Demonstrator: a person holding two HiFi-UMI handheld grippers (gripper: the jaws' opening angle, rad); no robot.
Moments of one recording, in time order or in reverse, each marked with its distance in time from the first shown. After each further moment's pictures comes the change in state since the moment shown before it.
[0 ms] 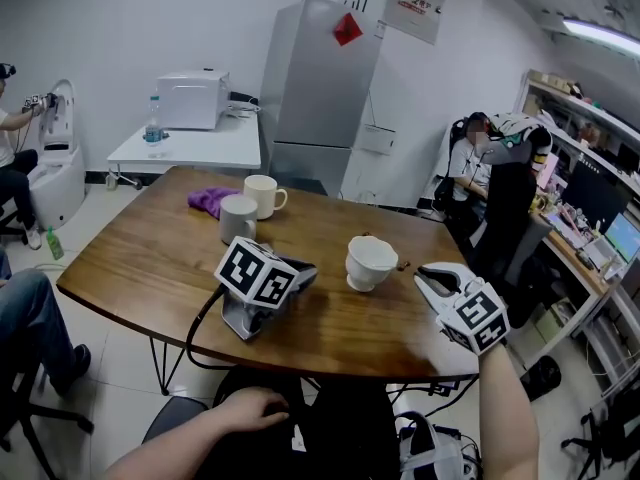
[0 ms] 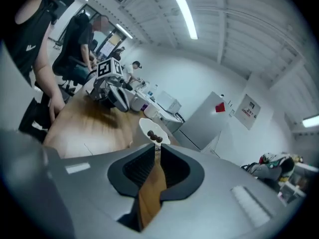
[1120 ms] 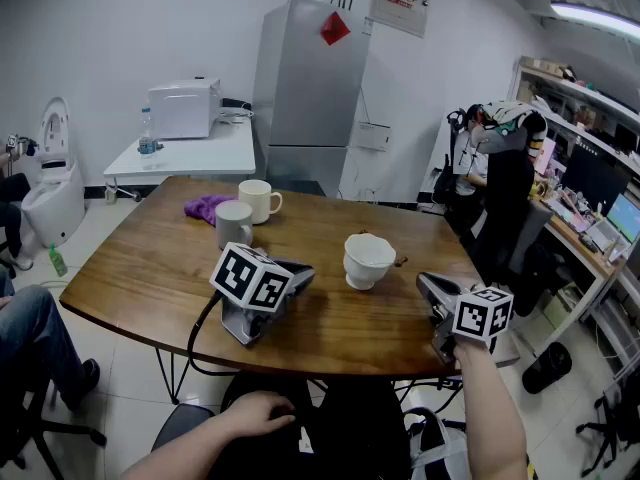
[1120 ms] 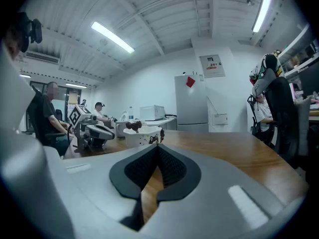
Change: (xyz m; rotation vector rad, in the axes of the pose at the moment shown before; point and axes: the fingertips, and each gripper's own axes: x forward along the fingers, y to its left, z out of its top) left arm -0.002 0.000 -0.001 -0.001 -0.003 0.001; right arm 0.009 -0.011 -0.047 0.793 -0.197 0.046
